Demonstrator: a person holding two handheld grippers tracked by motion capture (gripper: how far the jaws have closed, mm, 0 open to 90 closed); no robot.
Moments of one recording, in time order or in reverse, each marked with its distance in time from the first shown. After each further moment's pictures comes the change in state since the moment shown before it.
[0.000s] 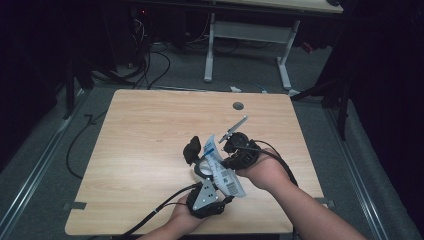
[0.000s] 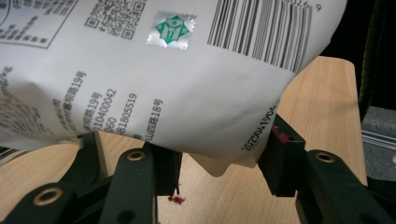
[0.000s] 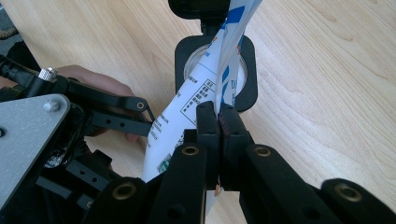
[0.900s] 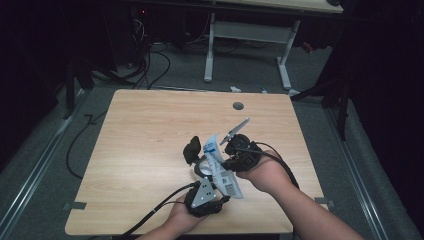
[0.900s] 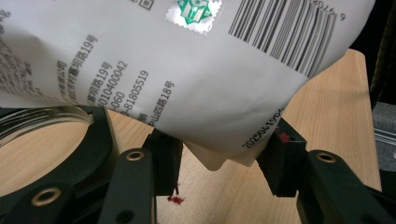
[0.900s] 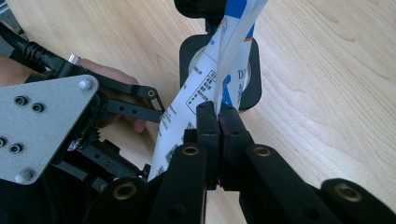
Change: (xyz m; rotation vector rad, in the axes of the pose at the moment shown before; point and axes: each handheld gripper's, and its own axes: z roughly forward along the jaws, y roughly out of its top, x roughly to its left) left arm 0.006 -0.007 0.001 0.032 0.009 -0.026; right arm 0.003 -0.004 -0.002 -0.014 0.002 -0.005
